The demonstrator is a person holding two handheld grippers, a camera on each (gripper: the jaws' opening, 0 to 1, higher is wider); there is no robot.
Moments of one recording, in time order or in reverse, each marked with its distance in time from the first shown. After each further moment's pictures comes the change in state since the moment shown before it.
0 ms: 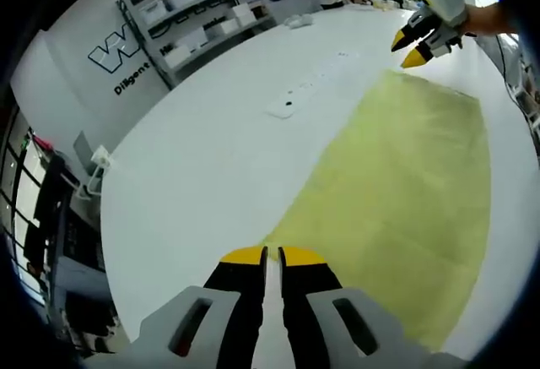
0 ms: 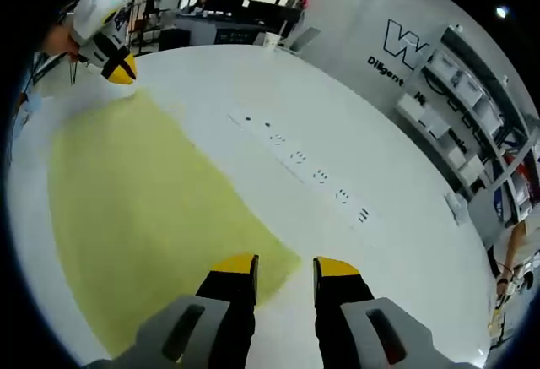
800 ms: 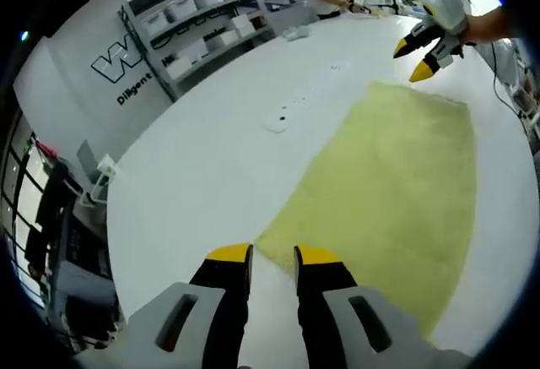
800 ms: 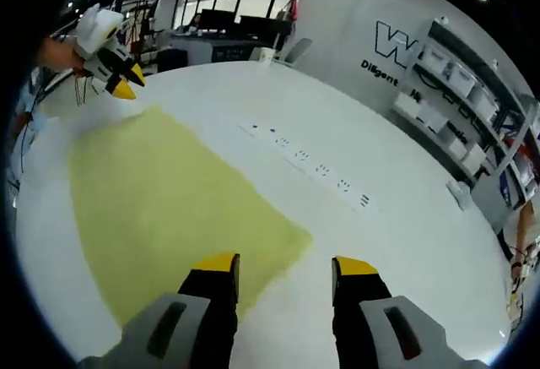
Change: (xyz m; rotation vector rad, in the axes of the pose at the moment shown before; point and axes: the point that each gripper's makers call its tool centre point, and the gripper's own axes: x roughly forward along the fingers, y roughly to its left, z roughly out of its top) left arm -0.028 -0.010 0.007 0.004 -0.059 0.009; right arm -0.034 0.012 -0.018 0.088 -0.073 0.039
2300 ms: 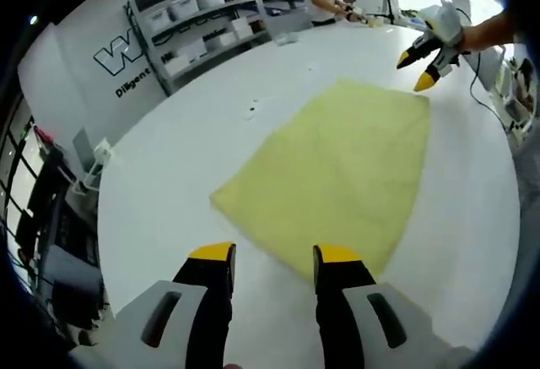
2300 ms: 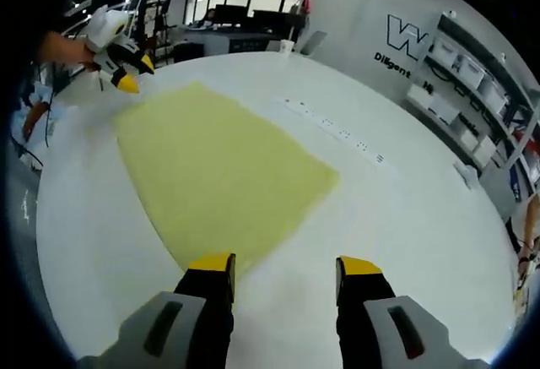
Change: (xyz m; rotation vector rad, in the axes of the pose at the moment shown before) left arm -0.049 -0.059 -0.042 -0.052 -0.014 -0.047; right arm -0.057 0.041 -0.066 -0.011 0.050 0.082
